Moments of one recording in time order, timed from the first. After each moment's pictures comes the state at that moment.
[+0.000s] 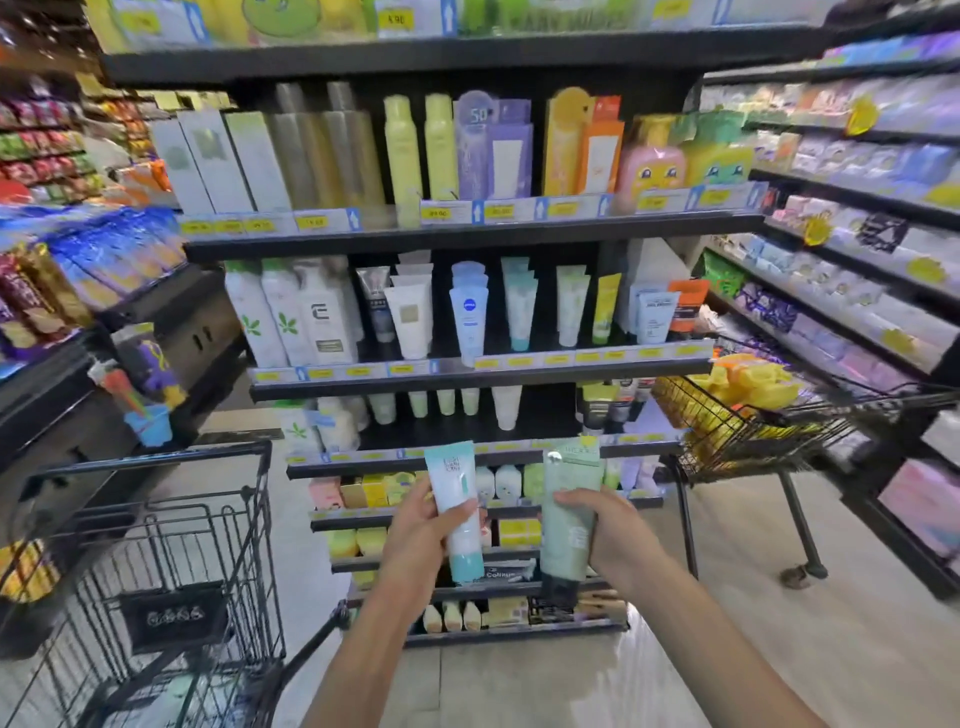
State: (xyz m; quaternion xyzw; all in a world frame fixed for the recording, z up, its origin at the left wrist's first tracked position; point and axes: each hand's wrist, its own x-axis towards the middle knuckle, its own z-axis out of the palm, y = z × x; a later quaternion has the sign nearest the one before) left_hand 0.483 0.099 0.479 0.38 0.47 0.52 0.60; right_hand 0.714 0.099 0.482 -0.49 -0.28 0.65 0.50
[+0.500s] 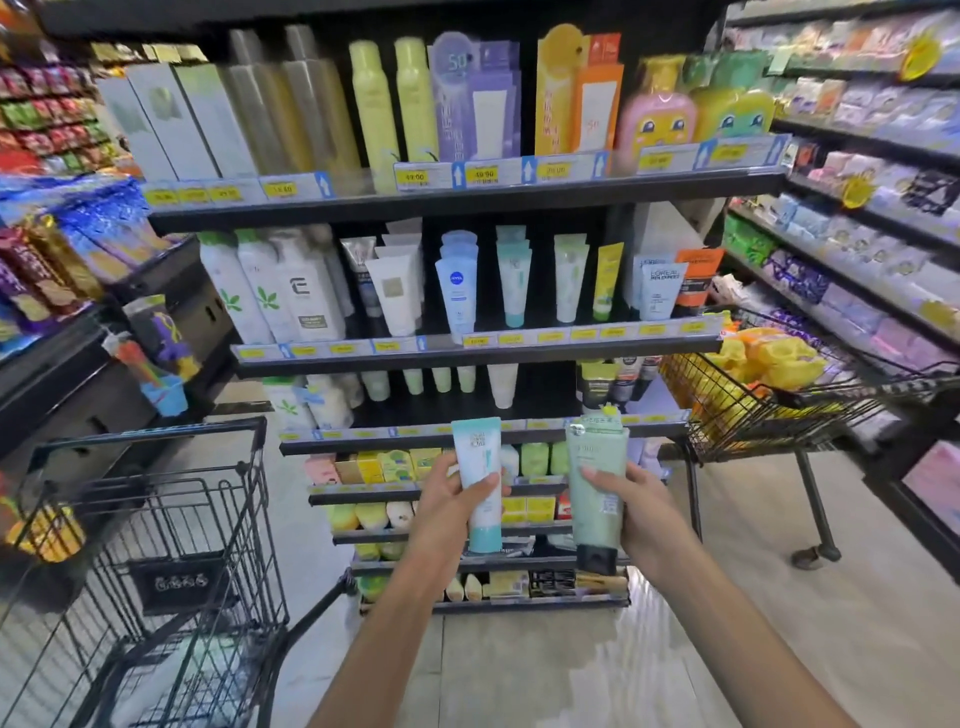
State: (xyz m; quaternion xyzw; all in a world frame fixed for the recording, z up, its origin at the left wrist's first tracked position) left_hand 0.547 0.121 0.467 0.36 0.49 0.51 0.61; right_hand 0.777 0.117 0.467 -0.49 -0.28 0.64 0.53
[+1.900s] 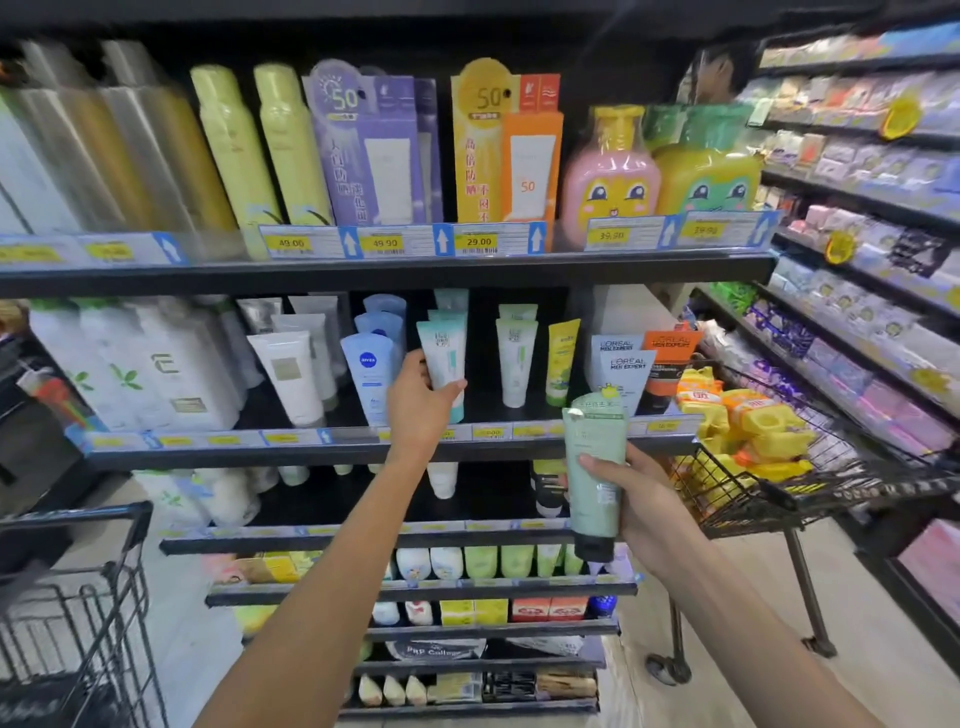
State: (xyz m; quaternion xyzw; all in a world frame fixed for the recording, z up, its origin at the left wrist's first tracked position) left_hand 0.640 0.426 0.533 0.55 0.59 0.54 0.24; right_hand 0.888 0.306 0.516 -0.46 -0.35 0.62 0.54
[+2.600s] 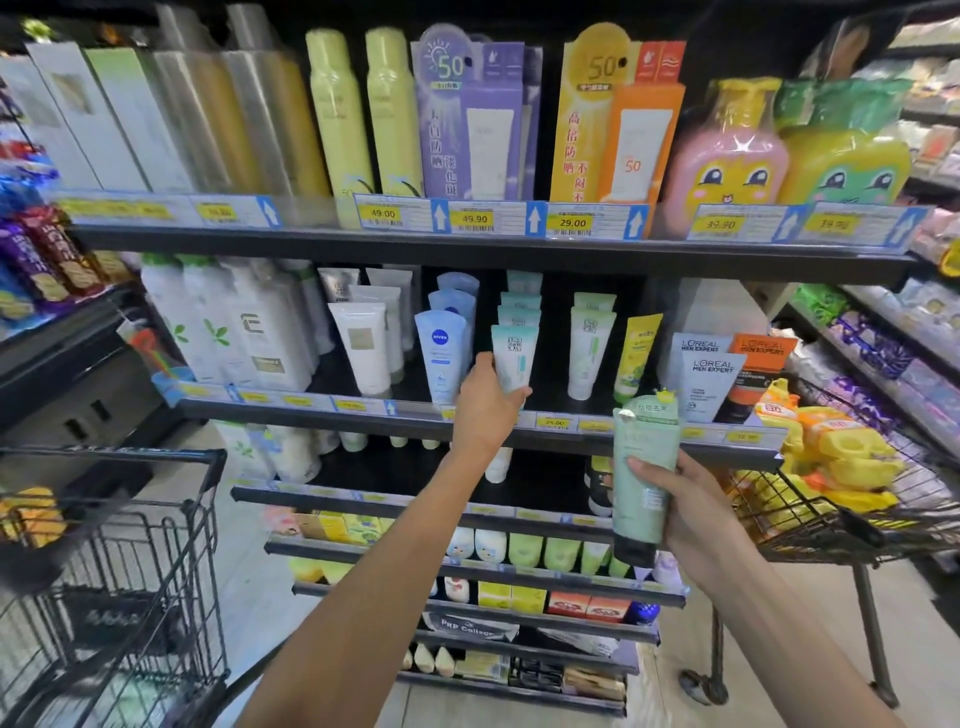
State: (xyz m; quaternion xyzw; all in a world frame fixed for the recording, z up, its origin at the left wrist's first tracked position) left_hand 0.631 0.431 0.505 0.59 0.63 0.46 0.21; right_hand 0.868 0.320 0.503 -0.46 -0.37 0.62 0.52
